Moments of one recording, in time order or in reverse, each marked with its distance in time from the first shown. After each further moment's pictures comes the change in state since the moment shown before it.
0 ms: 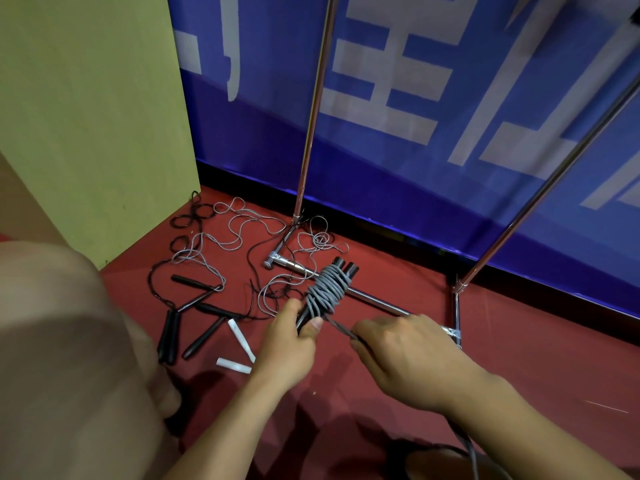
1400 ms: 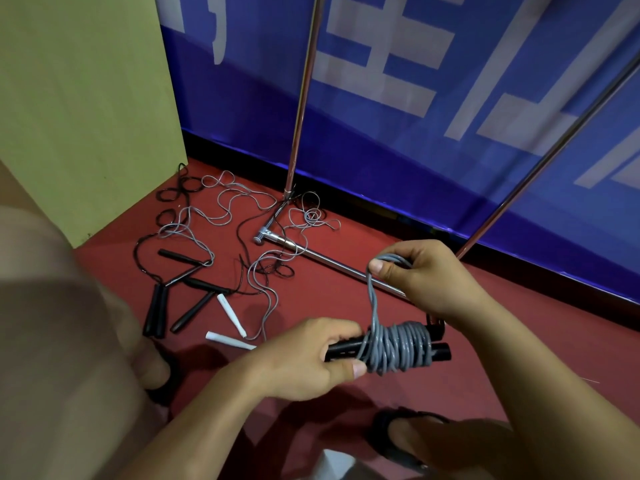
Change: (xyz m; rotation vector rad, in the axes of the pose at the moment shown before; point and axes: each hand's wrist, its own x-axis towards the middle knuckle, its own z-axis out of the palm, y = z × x) left_hand -0.029 0.022 0.000 0.059 -0.673 0.400; right_hand 0.015 0.054 -0.016 0.804 0.207 0.425
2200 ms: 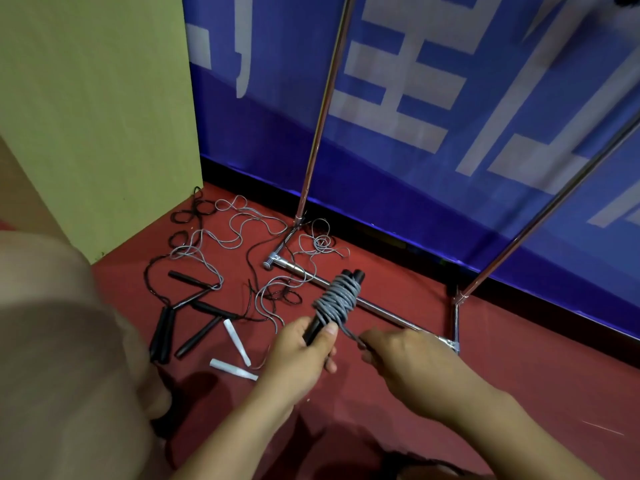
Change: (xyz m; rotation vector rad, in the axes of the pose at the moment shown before) left_hand 0.021 -0.031 0.002 -0.492 0.671 -0.342; right_hand -0.023 0.013 0.044 -0.793 -0.308 -0.222
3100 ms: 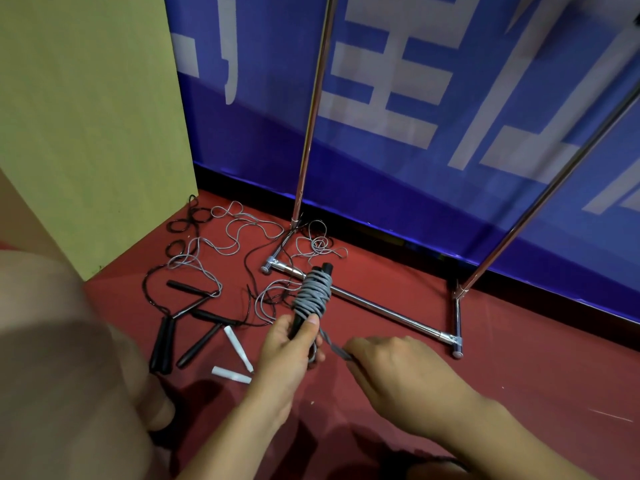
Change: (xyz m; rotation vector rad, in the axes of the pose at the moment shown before) left_hand 0.008 0.000 0.001 -0.349 0.100 -0.066; right_hand -0.011 -0.030 -0.013 0.021 0.040 -0.069
